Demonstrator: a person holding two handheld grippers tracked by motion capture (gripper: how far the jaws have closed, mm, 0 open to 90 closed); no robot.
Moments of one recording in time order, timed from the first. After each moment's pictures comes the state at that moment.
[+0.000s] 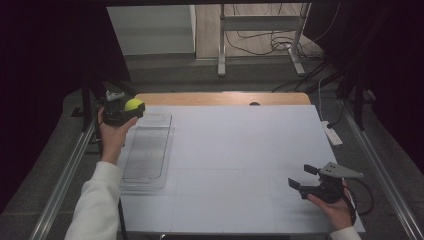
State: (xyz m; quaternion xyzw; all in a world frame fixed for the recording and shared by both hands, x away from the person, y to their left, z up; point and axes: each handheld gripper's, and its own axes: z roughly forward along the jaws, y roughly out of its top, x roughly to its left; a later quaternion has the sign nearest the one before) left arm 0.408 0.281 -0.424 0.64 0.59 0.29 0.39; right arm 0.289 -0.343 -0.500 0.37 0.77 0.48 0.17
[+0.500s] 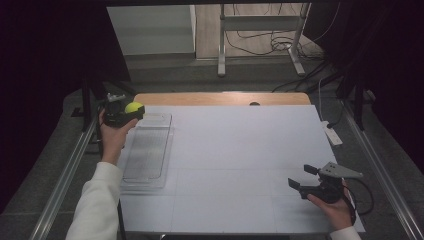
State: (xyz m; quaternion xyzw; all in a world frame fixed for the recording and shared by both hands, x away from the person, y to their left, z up) left arm 0.415 0.285 -0.437 0.65 0.61 0.28 0.37; right arm 0.289 -0.343 -0.500 0.37 0.77 0.48 0.17
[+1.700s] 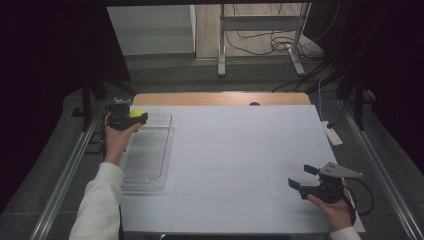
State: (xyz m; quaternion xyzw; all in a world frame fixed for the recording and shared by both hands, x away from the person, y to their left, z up) left arm 0.427 0.283 -0.461 0.67 0.62 0.25 0.33; right arm 0.290 -0.343 -0.501 0.38 0.78 0.48 0.17
